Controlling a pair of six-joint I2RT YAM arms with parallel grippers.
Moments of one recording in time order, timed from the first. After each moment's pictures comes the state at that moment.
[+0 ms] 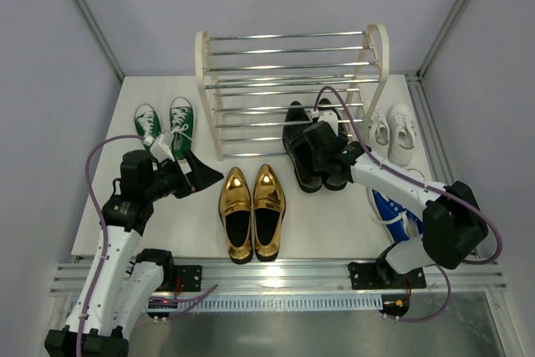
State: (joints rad) left arm -0.11 0.69 0.69 -0.54 0.58 -0.63; right arm 0.66 1.42 0.99 -0.48 0.44 0.41
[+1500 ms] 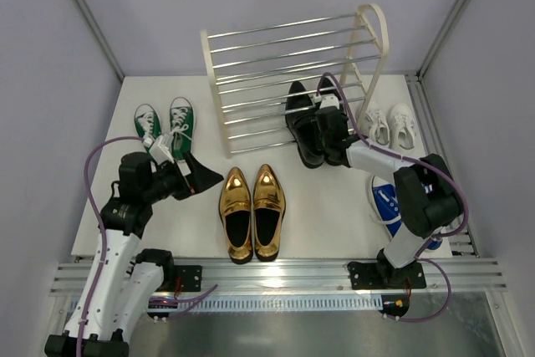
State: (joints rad) left arm -0.11 0.66 0.69 -0.55 0.59 -0.63; right arm 0.46 1.67 1.01 -0.02 0.34 0.16
